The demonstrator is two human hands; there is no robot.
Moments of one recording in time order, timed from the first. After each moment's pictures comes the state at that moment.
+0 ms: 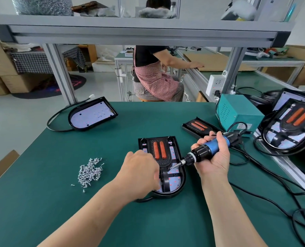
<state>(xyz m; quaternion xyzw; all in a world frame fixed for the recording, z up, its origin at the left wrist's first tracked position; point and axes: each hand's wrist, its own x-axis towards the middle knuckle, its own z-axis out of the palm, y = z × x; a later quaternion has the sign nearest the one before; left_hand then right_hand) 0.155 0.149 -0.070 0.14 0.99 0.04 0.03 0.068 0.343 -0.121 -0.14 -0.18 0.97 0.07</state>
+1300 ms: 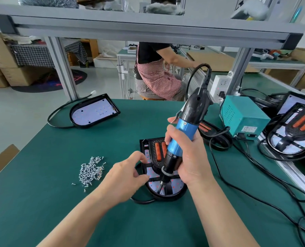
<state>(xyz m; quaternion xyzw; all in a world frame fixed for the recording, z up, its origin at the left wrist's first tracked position) 0.167 0.105 -0.092 0.00 0.93 0.36 0.05 0.121 0.270 -0.056 0.11 -0.52 0.85 0.02</state>
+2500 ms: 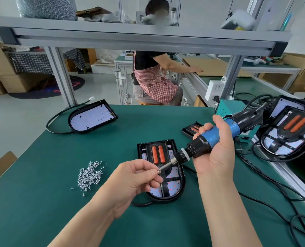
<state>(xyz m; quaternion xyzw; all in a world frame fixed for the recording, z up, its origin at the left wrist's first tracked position) 0.180 0.127 -0.075 -0.05 0.63 0.77 0.12 0.108 0.309 -0.042 -0.07 -0.28 0.94 0.15</state>
